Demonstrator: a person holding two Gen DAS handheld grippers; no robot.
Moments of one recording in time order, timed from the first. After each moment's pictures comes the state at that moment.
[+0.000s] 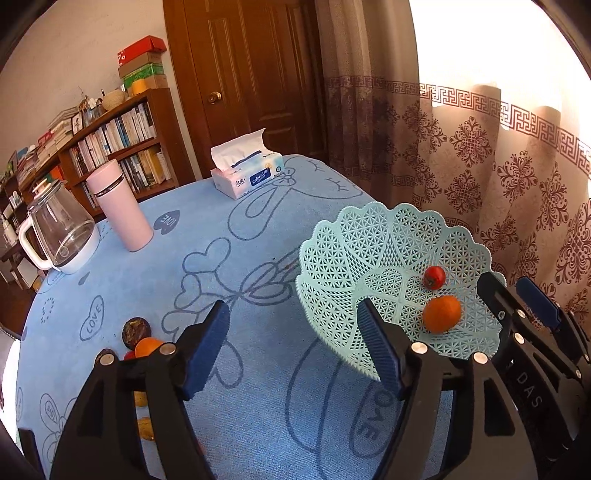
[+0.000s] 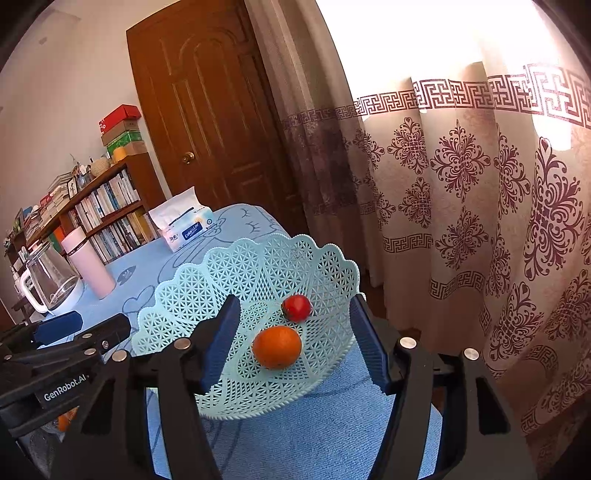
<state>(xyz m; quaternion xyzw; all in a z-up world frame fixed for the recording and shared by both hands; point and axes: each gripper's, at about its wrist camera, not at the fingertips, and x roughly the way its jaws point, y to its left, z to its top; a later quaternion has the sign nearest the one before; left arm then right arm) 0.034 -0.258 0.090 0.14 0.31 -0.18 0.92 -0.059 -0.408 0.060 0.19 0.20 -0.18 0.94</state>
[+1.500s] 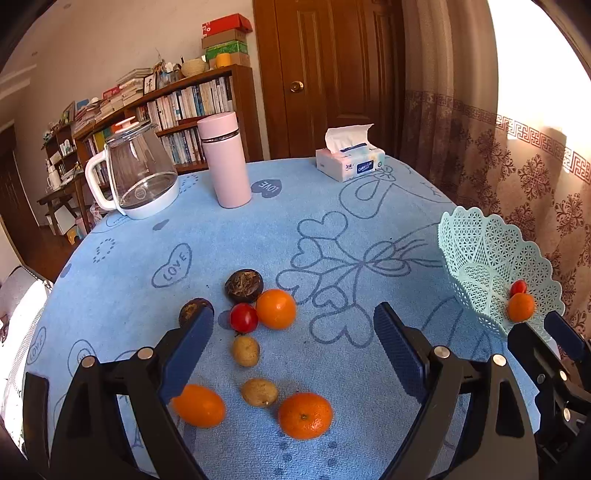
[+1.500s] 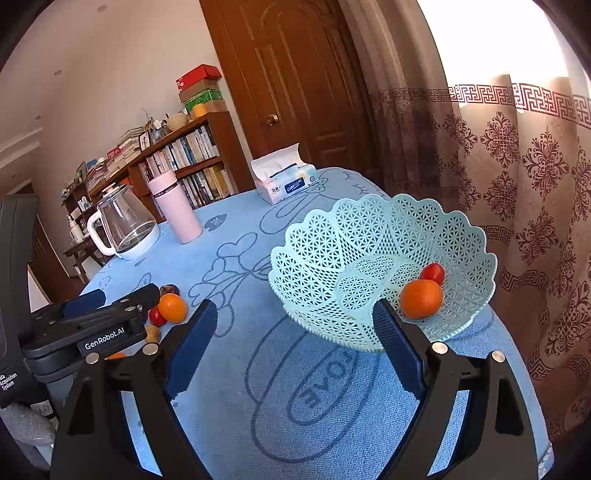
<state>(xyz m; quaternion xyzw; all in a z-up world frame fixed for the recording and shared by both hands) 0.030 -0.141 0.084 0.07 0.32 -0.07 0.94 -0.052 -0.319 0.069 0.16 0.25 -0.02 0.95</state>
